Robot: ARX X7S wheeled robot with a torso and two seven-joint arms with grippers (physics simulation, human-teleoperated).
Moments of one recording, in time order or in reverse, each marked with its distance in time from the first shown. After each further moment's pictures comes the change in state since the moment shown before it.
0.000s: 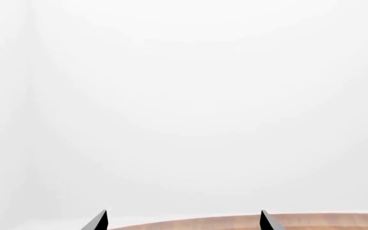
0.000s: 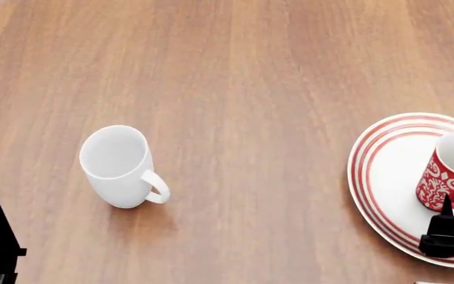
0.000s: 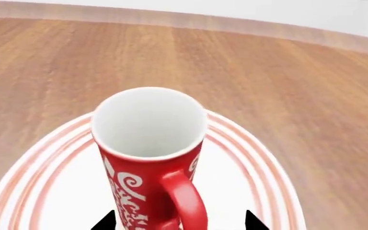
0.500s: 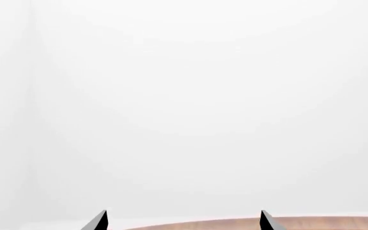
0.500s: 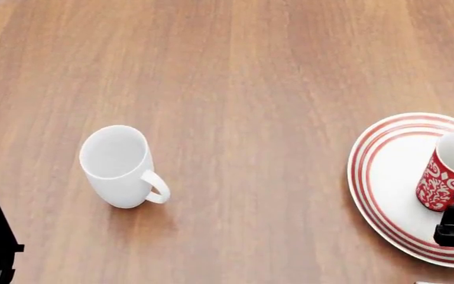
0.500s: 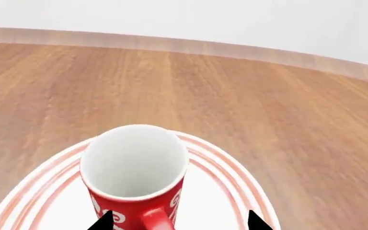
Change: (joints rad) left arm -0.019 -0.004 0.000 0.011 -0.011 -0.017 -0.010; right arm 0.020 0.029 0.024 0.000 0.013 -0.045 -0.043
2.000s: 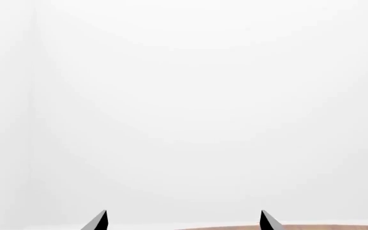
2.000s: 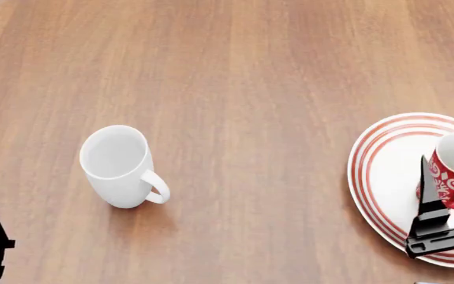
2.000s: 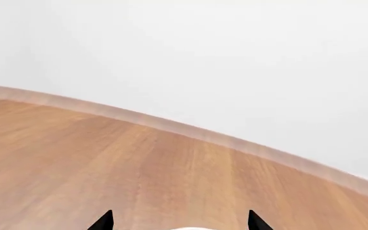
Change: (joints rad) left arm -0.025 -0.022 -0.006 0.034 -0.035 -0.022 -0.033; right arm -0.505 -0.078 0.075 -1.273 0.169 0.468 -0.100
